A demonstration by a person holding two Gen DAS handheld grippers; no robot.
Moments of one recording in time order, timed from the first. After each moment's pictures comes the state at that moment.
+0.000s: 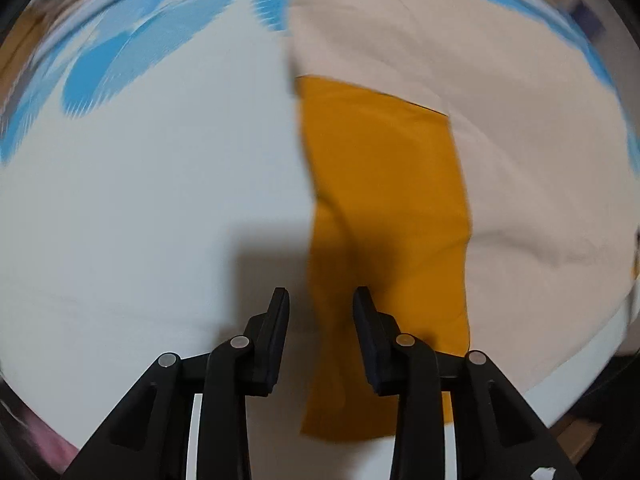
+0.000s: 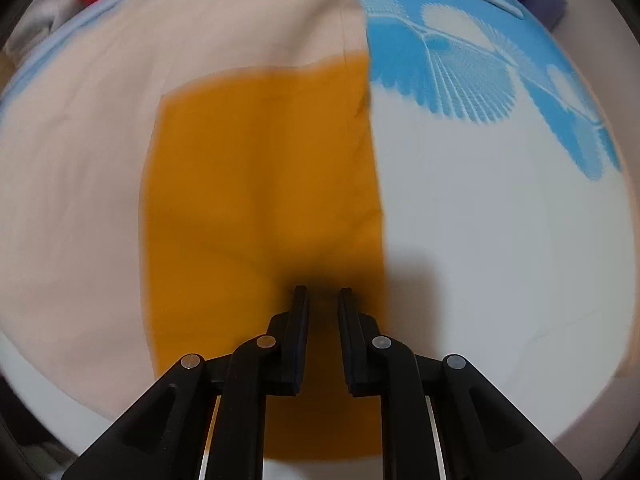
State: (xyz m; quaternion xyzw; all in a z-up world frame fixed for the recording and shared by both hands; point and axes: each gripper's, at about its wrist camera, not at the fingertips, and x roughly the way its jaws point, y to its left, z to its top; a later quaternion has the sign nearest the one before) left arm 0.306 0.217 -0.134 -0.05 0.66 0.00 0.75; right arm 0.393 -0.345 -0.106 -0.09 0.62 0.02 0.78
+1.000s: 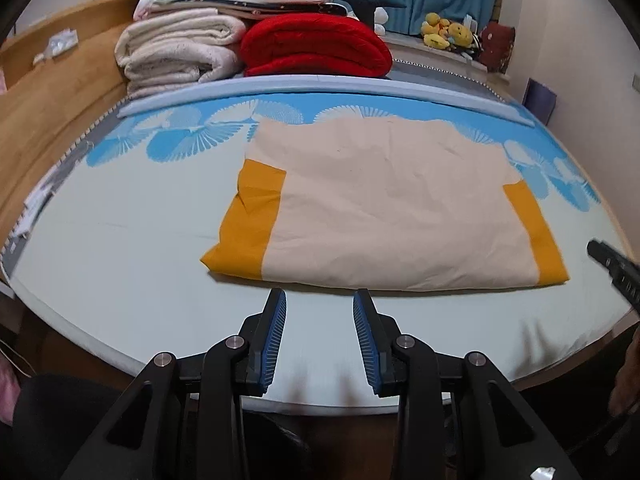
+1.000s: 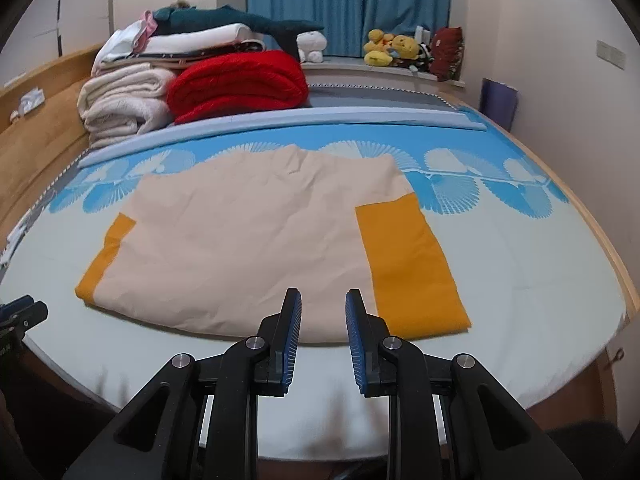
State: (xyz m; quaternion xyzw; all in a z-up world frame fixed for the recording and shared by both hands) left arm 0.092 0.053 0.002 -0.05 0.43 0.05 0.90; right arm 0.169 -0.220 0.030 -0.02 0.38 0.03 0.93
